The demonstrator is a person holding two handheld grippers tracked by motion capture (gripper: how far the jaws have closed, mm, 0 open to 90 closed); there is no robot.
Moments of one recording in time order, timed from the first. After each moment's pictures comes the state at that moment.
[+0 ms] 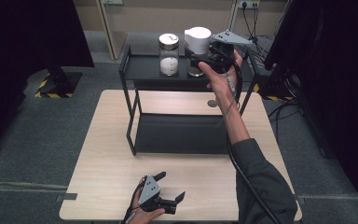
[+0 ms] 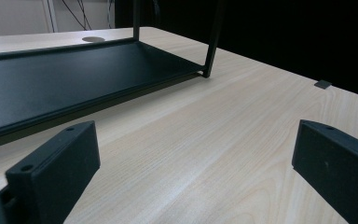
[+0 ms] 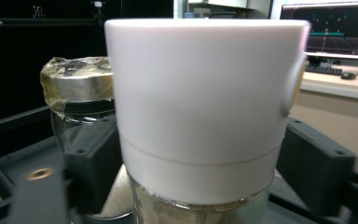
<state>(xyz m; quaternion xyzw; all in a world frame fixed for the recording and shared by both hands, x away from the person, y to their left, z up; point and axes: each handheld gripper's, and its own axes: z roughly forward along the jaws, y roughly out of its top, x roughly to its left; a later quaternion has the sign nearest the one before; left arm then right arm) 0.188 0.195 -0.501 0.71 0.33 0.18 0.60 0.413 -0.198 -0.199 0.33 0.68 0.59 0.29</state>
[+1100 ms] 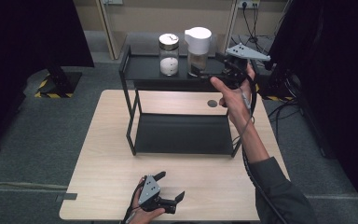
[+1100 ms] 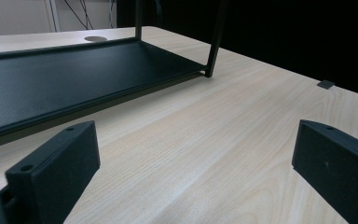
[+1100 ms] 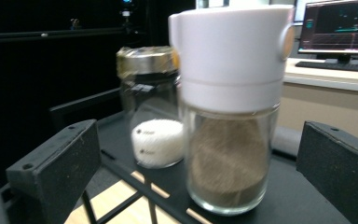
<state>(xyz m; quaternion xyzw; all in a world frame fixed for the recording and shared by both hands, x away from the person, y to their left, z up) 0.188 0.195 -0.502 0.71 0.34 0.18 0.60 0.374 -0.237 -0.211 0.31 0.68 0.62 0.25</state>
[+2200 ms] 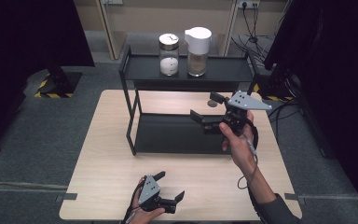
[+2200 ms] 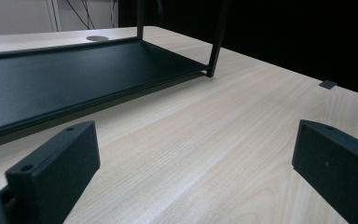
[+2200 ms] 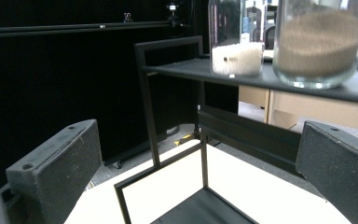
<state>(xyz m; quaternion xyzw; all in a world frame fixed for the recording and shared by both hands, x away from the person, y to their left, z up) 0.187 0.194 -0.501 0.71 0.34 0.18 0.60 0.319 -0.266 -0.294 0.26 0.69 0.65 0.19</state>
